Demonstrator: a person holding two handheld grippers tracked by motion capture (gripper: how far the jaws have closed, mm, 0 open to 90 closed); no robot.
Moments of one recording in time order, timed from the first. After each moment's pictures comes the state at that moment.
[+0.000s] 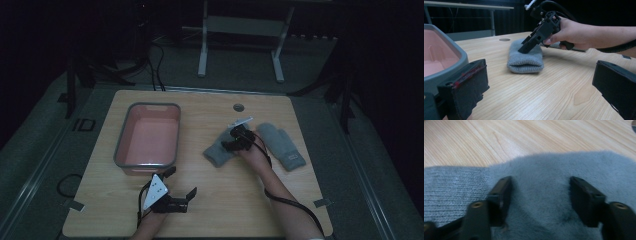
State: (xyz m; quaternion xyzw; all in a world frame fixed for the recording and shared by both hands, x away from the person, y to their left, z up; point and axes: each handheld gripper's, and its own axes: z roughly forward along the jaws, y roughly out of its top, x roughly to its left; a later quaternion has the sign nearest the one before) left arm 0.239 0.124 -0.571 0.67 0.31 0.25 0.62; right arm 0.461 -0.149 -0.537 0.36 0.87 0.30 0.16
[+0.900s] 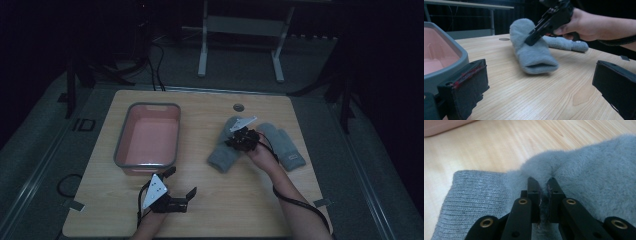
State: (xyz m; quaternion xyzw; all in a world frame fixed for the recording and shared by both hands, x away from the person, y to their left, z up) left arm 0.240 0.125 -0.571 0.67 0.32 0.25 0.62; right arm 0.439 -0.161 -0.505 0.22 0.91 0.33 0.13
